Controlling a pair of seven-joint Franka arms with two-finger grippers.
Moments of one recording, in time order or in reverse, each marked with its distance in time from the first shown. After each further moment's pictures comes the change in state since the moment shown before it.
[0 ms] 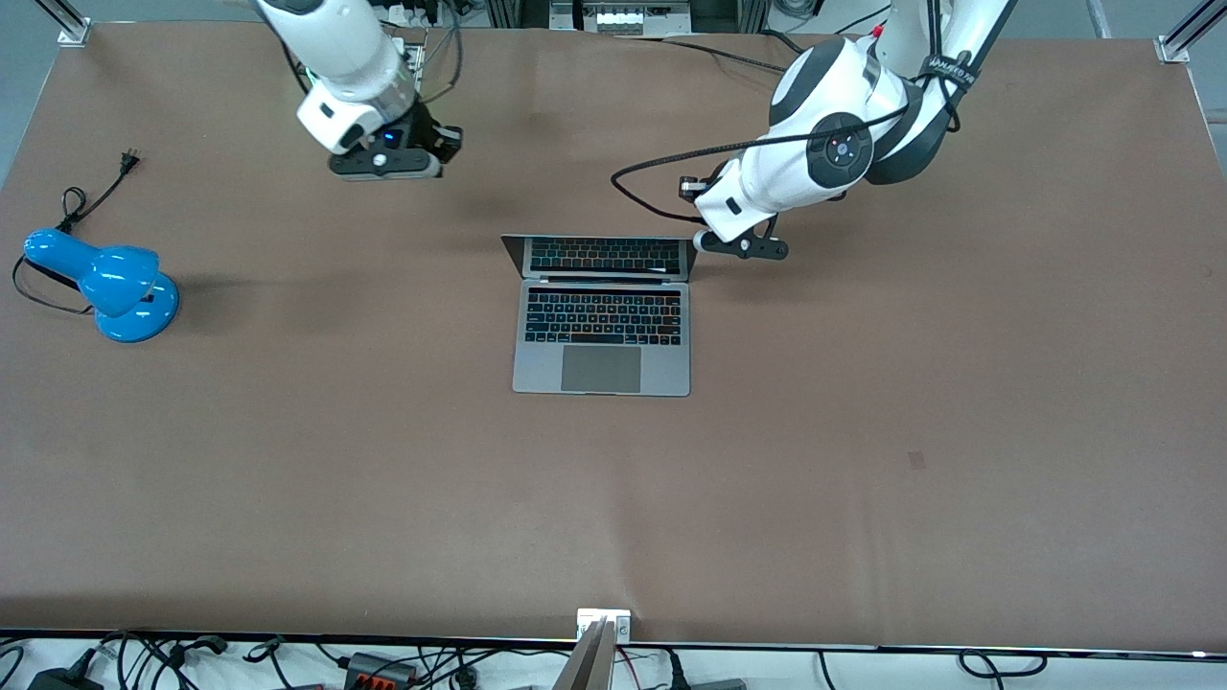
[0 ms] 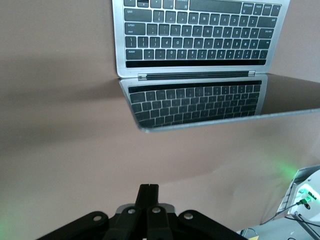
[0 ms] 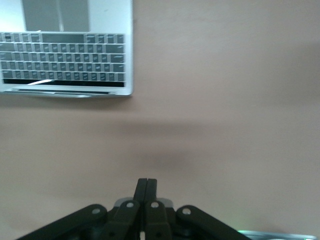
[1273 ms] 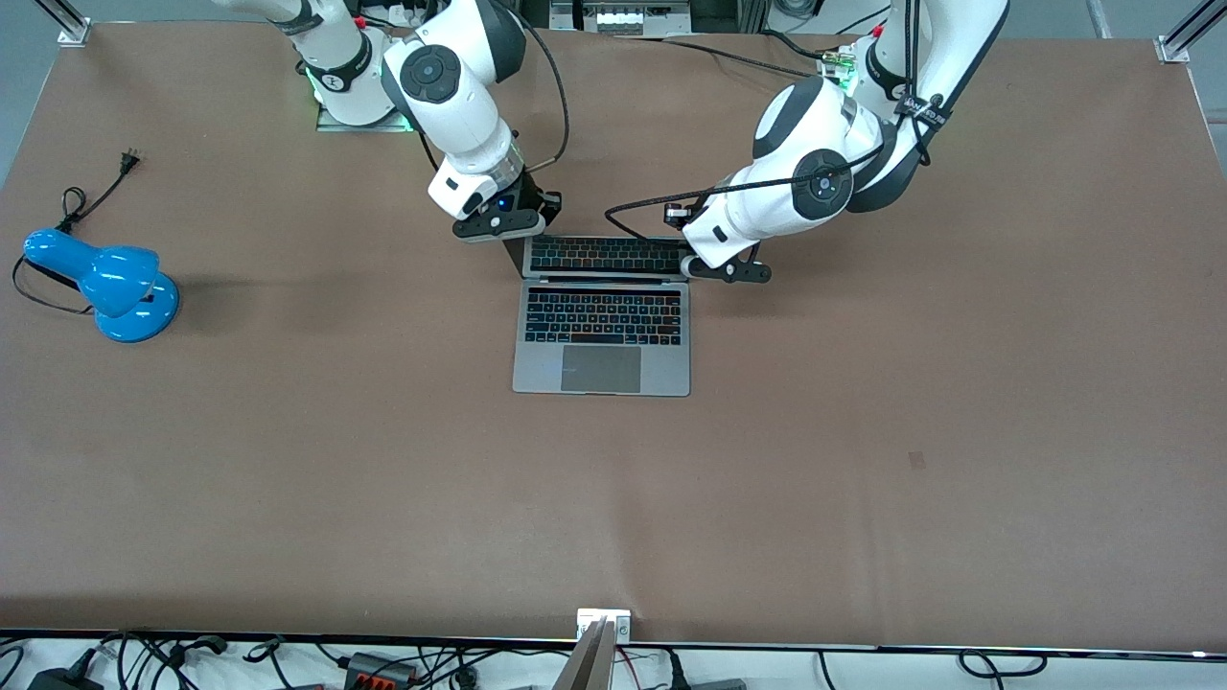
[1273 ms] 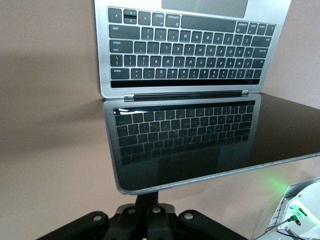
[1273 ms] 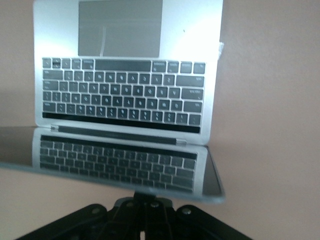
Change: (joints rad) left arm -0.013 0.099 -0.003 0.015 0.001 0.123 -0.002; right arm 0.145 0.347 -0.007 0.029 0.056 0.520 0.007
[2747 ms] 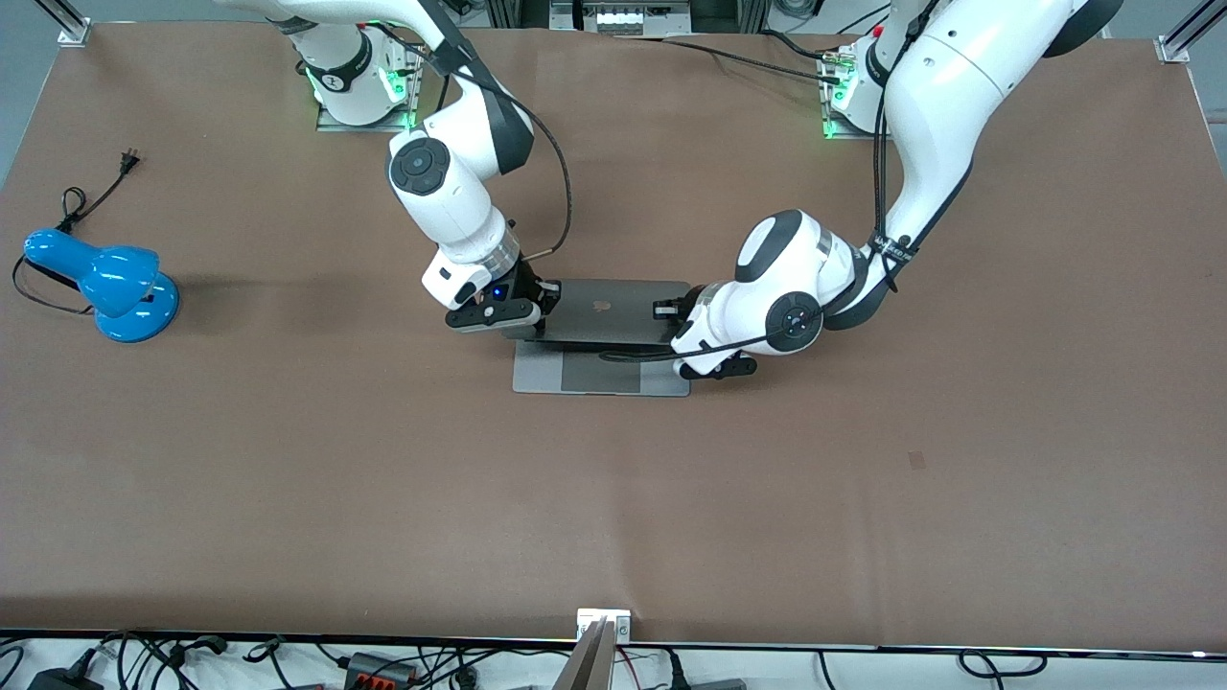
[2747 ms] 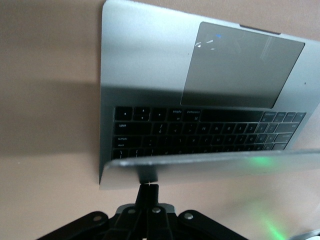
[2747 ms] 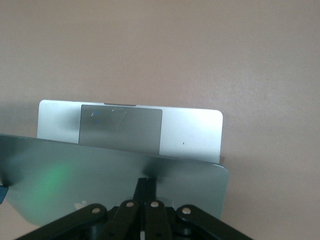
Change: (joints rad) left arm -0.006 0.466 0.022 0.397 0.240 -0.029 -0.148; right arm -0.093 0.276 -0.033 0.280 -0.001 0.110 -0.130
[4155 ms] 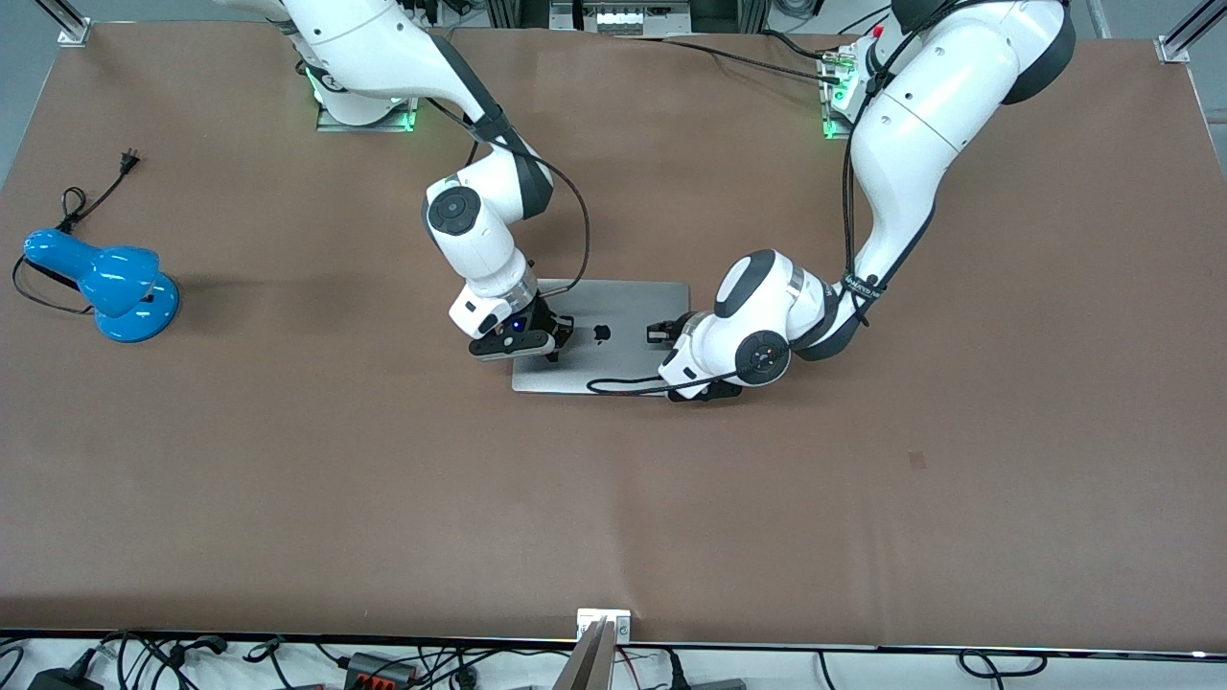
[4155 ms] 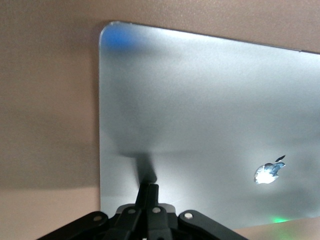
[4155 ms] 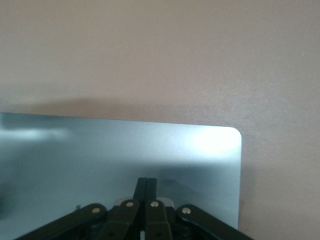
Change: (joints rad) left arm -0.098 0.161 0.086 0.137 0.052 -0.016 -0.009; right arm 0.019 0.235 0.001 0.037 -0.001 0.269 -0.001
